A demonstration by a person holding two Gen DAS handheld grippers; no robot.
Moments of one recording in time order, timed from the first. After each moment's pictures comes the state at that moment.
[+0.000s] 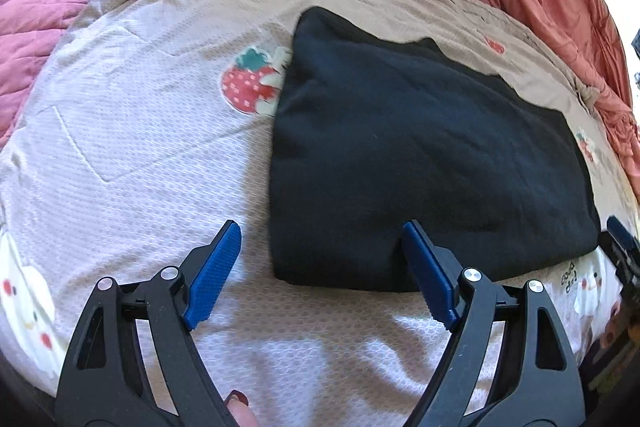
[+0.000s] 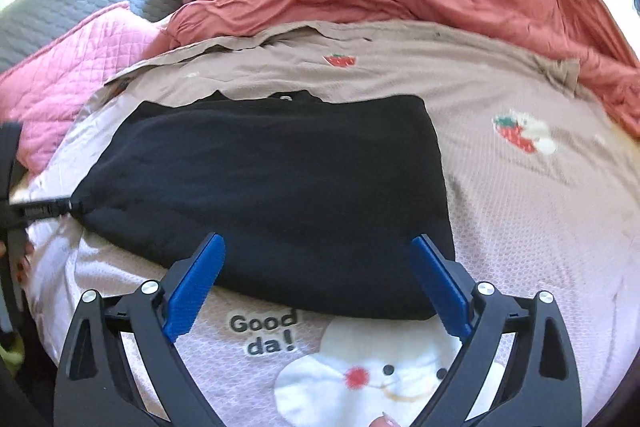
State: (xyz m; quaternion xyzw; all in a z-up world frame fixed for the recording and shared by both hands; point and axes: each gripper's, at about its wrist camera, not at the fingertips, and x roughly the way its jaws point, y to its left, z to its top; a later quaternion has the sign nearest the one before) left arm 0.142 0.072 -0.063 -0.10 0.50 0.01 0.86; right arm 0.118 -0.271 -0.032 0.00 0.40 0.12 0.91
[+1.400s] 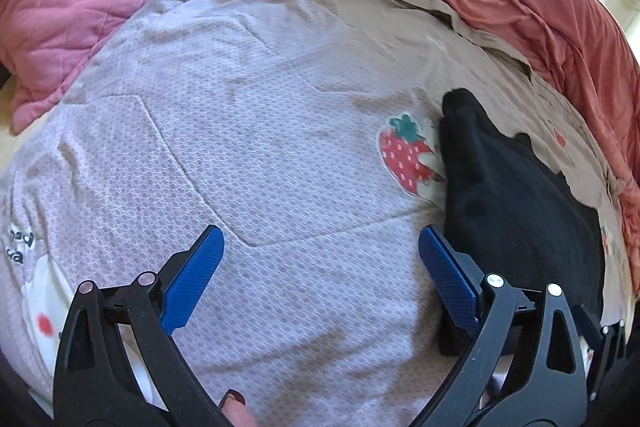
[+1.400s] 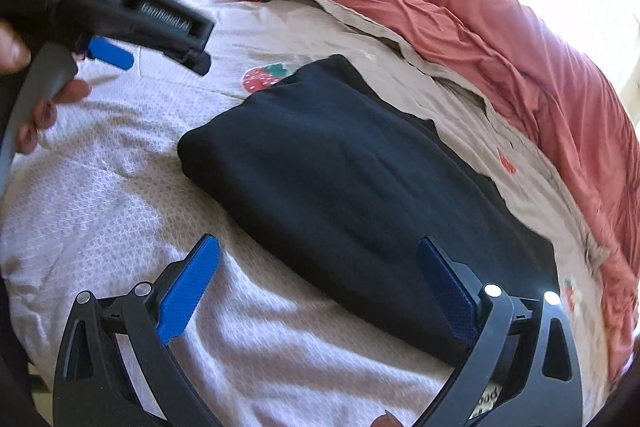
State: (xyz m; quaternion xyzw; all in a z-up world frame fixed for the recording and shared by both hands) left arm 0.155 0.183 -0.061 -0.18 0.47 0.10 0.86; right arm 0.099 -0.012 -0.060 -0.28 0.36 0.21 0.87
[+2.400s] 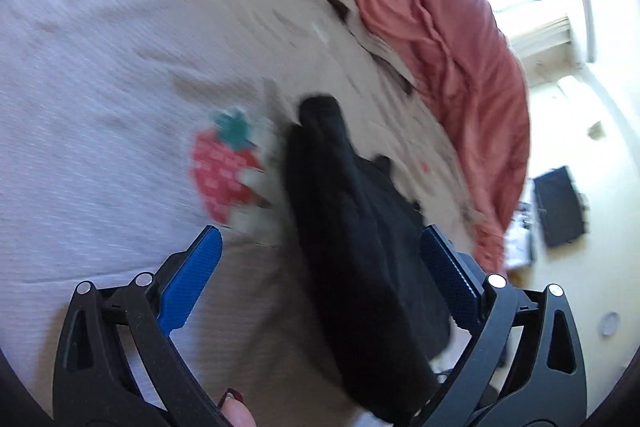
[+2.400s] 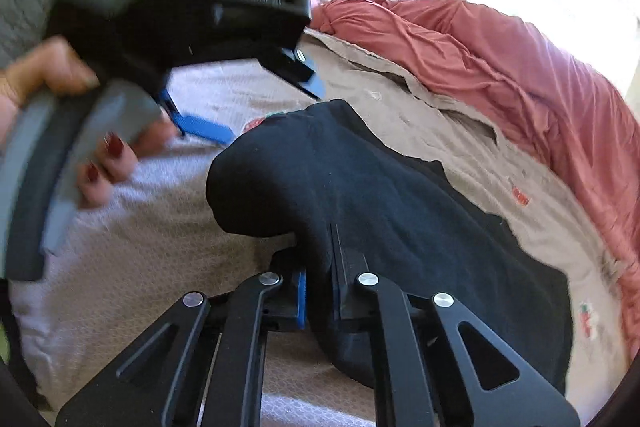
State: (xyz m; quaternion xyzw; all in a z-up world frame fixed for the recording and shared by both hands) left arm 0.212 0.153 -0.081 -0.41 0.43 -0.14 0.79; right arm 0.120 -0.024 -0.037 -0.21 0.32 0.26 0.89
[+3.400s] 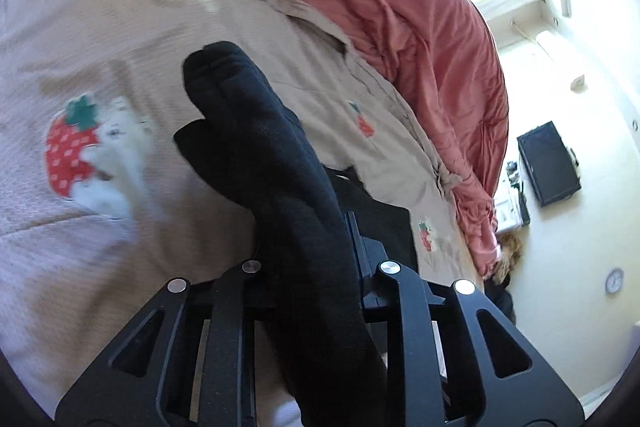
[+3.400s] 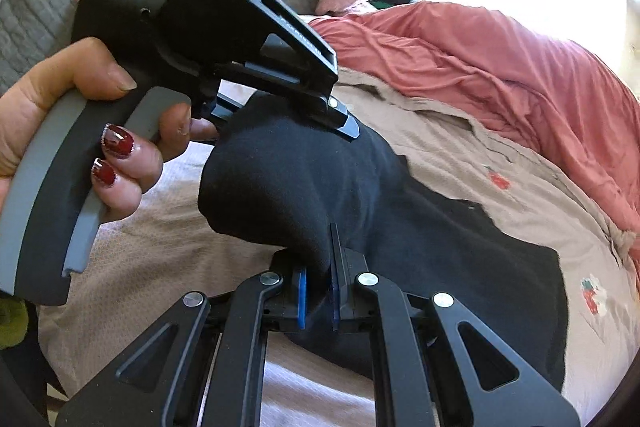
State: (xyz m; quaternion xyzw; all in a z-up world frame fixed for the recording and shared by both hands) left arm 0.232 0.041 -0.024 -0.35 0.45 -0.19 0.80; right arm 0.107 -0.092 -0.006 -0.14 0.29 0.25 0.91
